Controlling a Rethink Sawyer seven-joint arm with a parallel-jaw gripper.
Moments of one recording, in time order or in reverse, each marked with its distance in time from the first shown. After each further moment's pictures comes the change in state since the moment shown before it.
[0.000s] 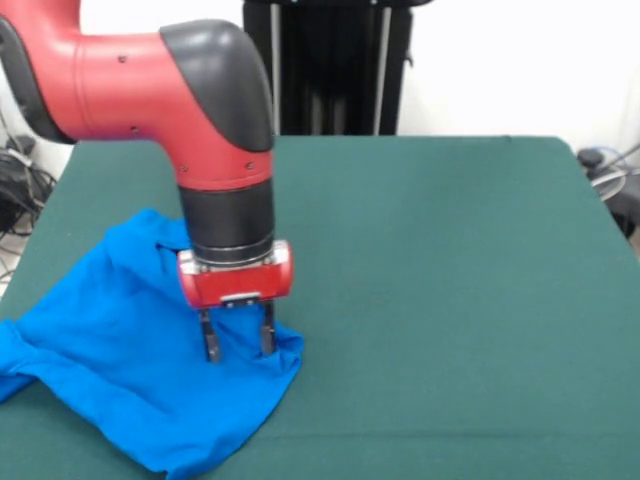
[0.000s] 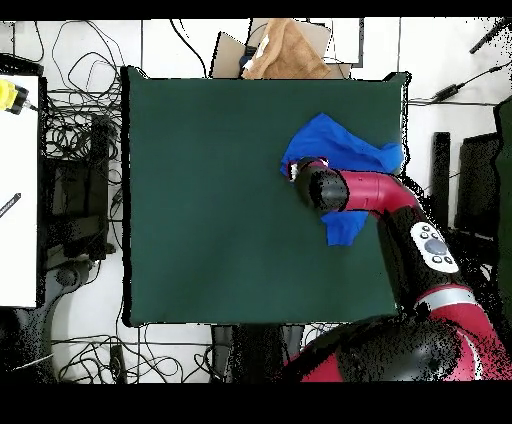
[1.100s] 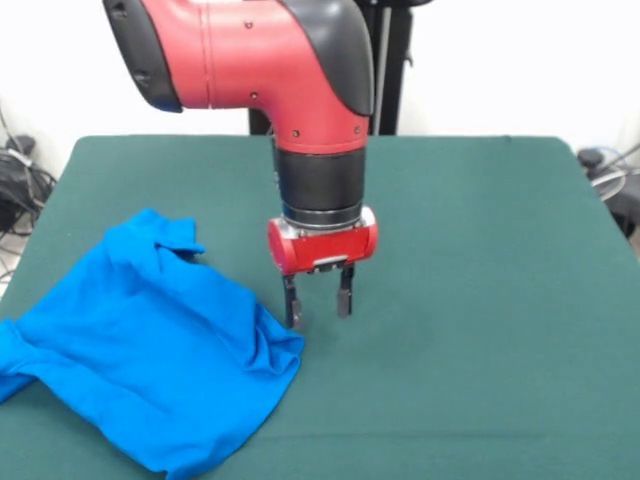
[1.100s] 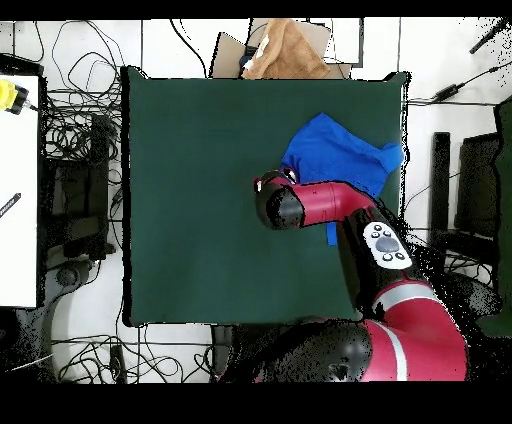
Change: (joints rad) arm 0.180 -0.077 -0.128 0.134 0.012 -0.127 0.000
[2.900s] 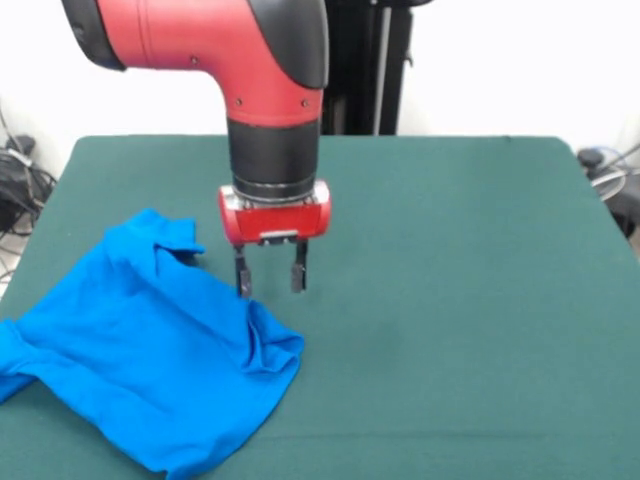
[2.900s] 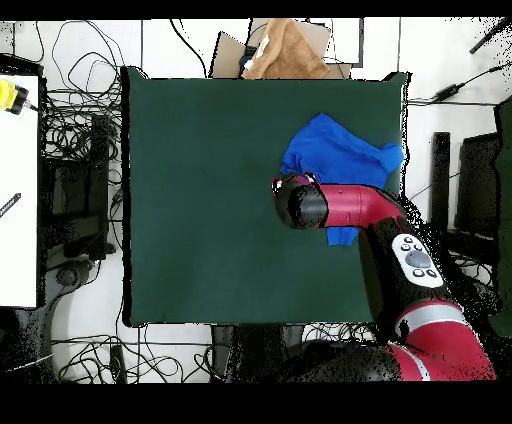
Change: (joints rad) arm -0.052 -0.072 -0.023 0.016 0.099 0.118 0.000
